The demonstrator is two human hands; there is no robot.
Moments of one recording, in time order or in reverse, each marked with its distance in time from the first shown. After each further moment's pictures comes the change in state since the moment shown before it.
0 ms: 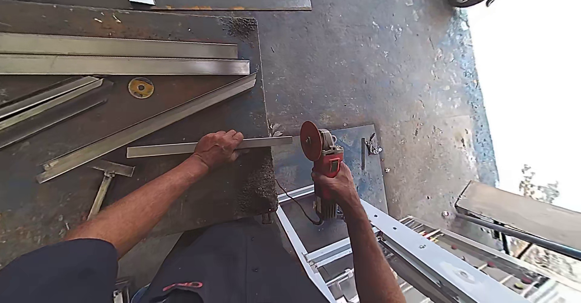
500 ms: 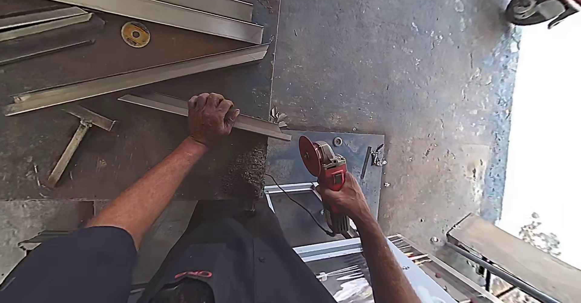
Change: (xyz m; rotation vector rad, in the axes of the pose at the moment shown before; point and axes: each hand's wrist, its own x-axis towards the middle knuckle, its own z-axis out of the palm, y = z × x) left_hand -0.002 0.016 0.050 0.119 0.464 -0.444; right_hand 0.008 0.049 -0.046 -0.263 -0.260 -0.097
